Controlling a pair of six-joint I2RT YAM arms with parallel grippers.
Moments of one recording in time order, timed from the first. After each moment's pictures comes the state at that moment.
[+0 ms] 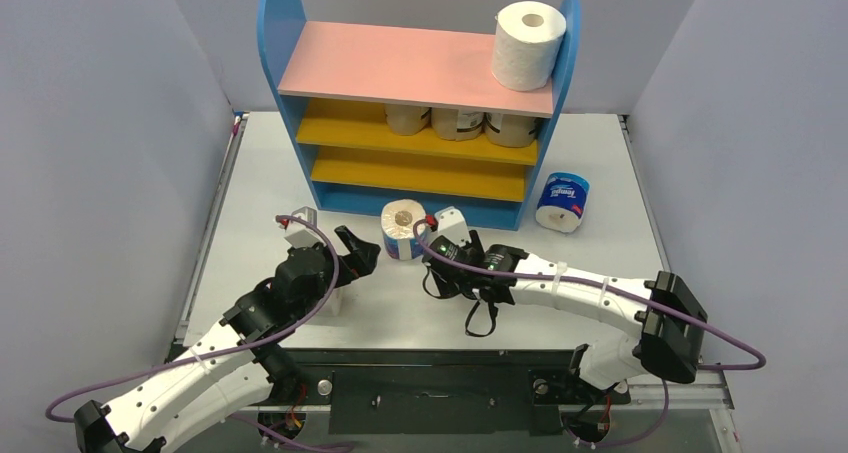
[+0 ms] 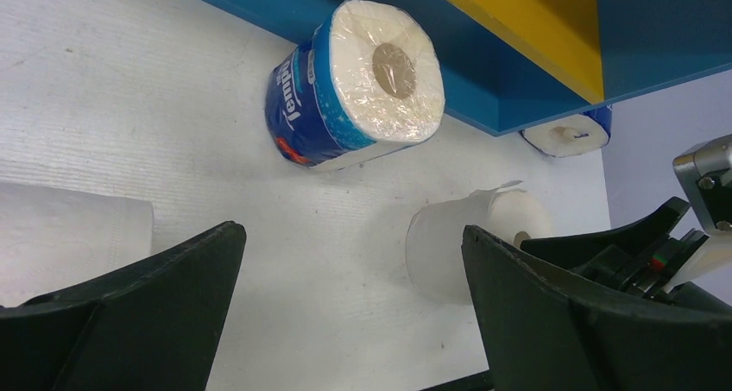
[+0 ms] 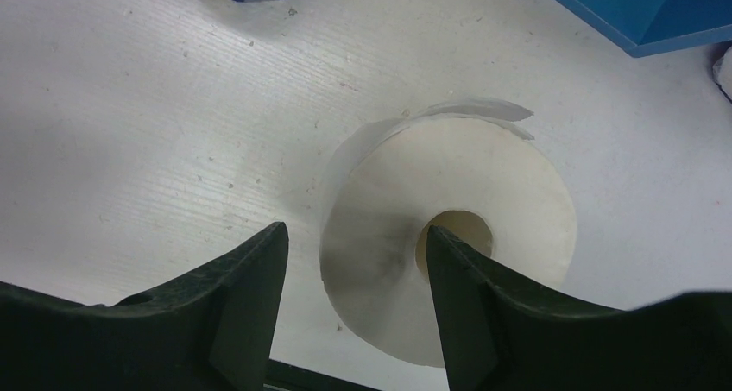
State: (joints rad) left arm -0.78 0.64 0.55 -0.33 -0.41 -0.90; right arm 1.09 1.41 1.03 -0.67 0.51 0.51
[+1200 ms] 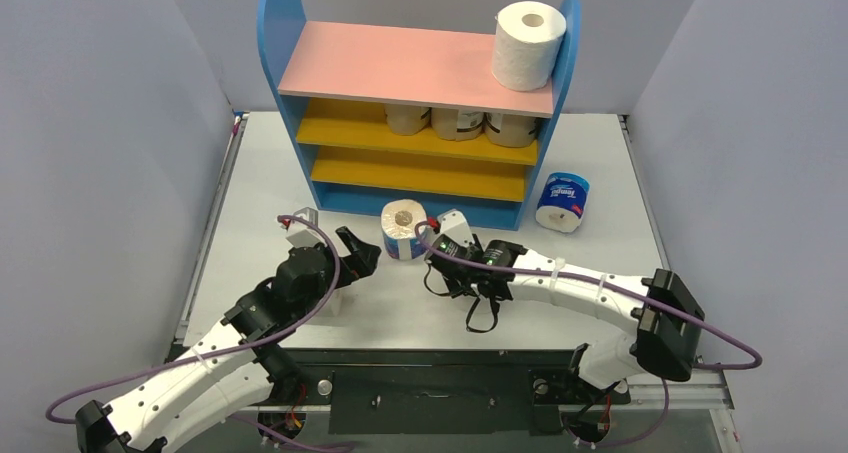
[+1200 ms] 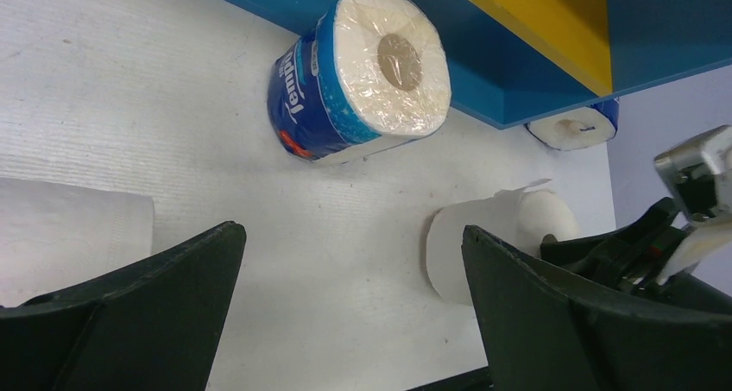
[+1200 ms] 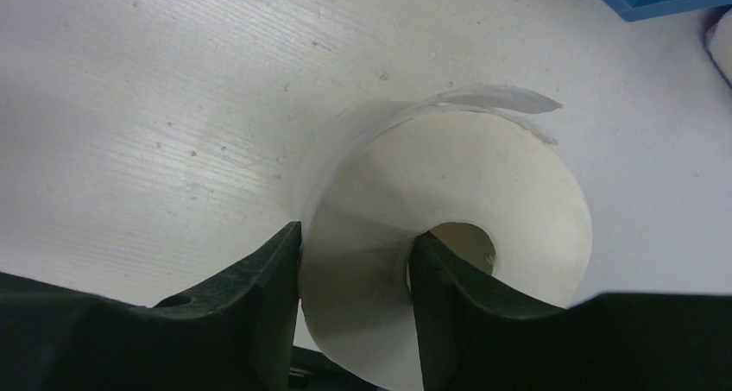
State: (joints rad) left arm -0.77 0.66 0.54 -0.33 -0.39 -0.90; right arm 1.06 1.44 1.02 -0.74 0.47 0.50
